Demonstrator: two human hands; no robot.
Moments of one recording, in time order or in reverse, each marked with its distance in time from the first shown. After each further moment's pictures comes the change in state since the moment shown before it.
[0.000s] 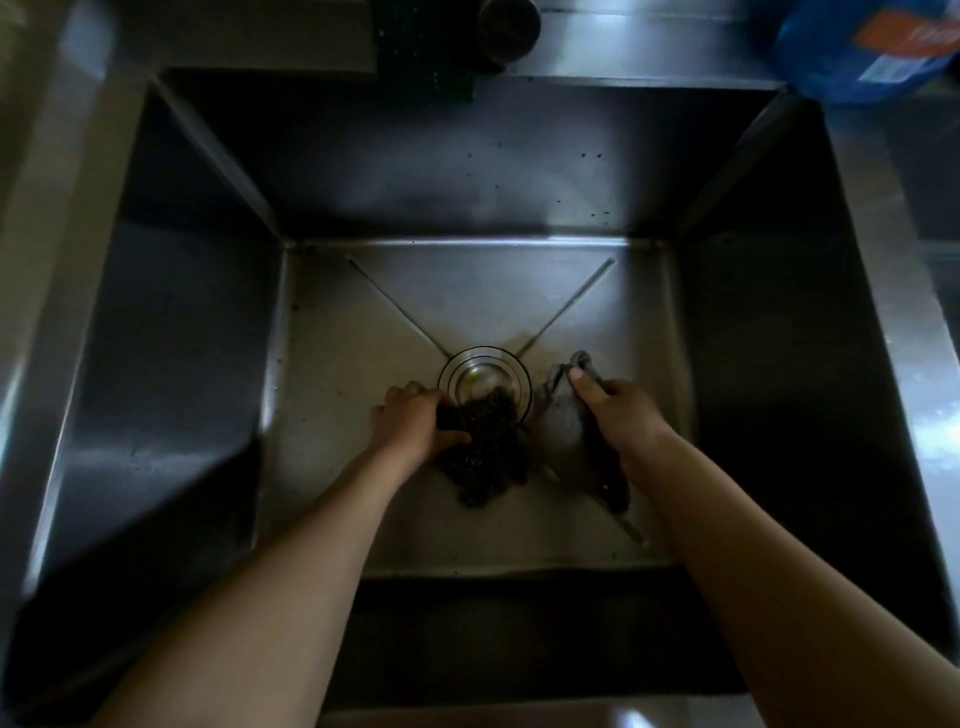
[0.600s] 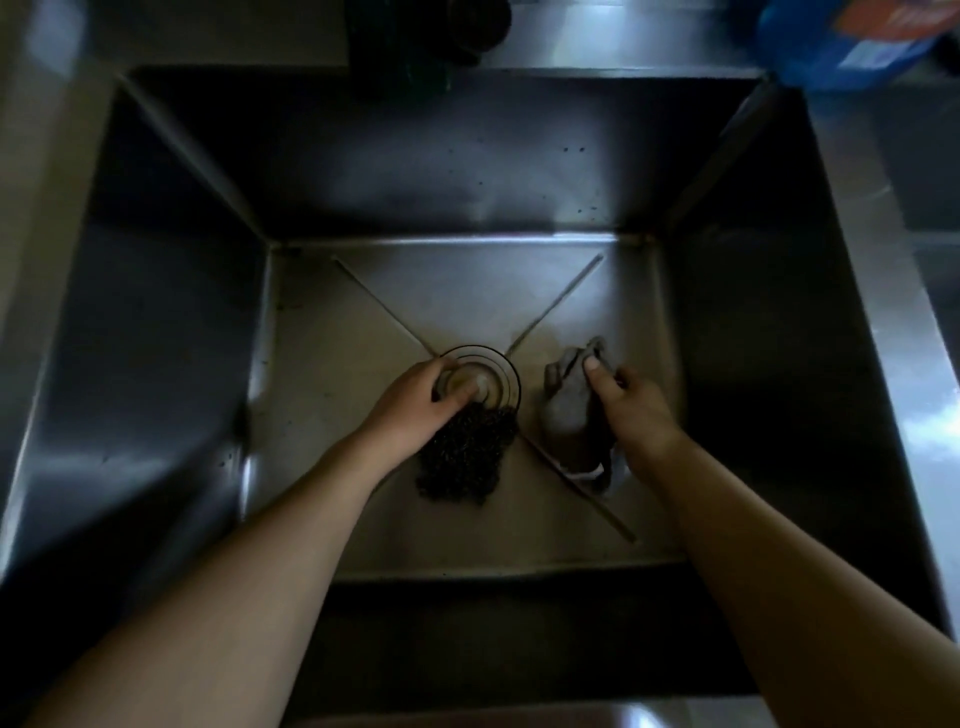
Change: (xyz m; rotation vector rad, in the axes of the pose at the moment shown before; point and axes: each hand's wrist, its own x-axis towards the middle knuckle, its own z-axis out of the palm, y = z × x) left_hand -0.008 0.023 -0.018 -0.424 0.081 0.159; right_hand 0.014 0.018 -0.017 0.091 0.075 -0.125
